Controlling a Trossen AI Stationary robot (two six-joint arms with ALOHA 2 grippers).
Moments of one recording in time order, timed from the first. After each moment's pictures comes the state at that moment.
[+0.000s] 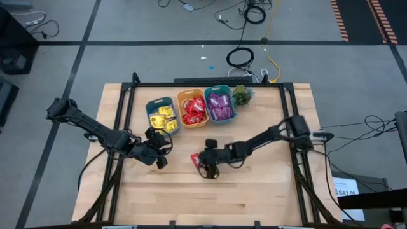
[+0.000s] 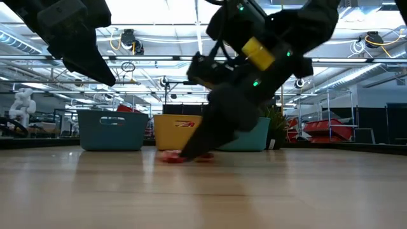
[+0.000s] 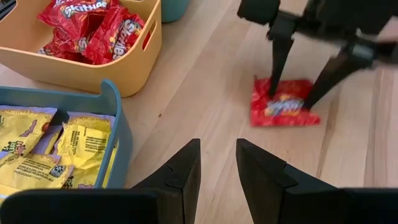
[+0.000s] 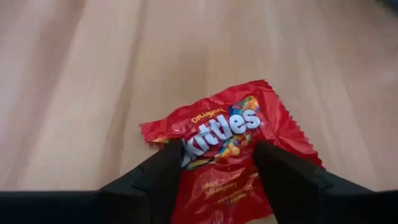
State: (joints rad) left arm -0.44 1.12 0.65 -0.45 -0.57 -0.67; right arm 0.19 2.03 1.08 0.13 0.12 0.14
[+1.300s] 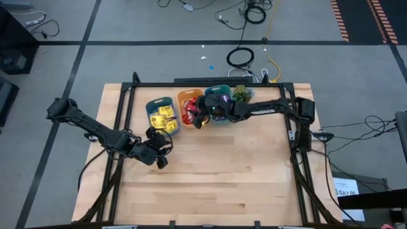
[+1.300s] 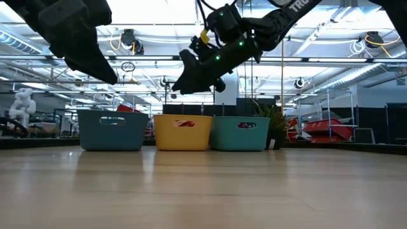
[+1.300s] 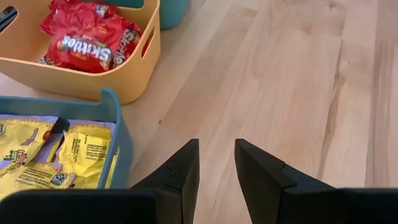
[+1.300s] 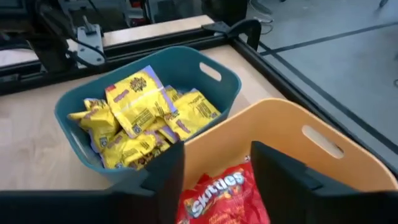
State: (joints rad) left arm -0.44 1.12 0.65 -0.43 -0.58 -0.64; right arm -0.22 1.91 1.25 0.24 0.14 0.11
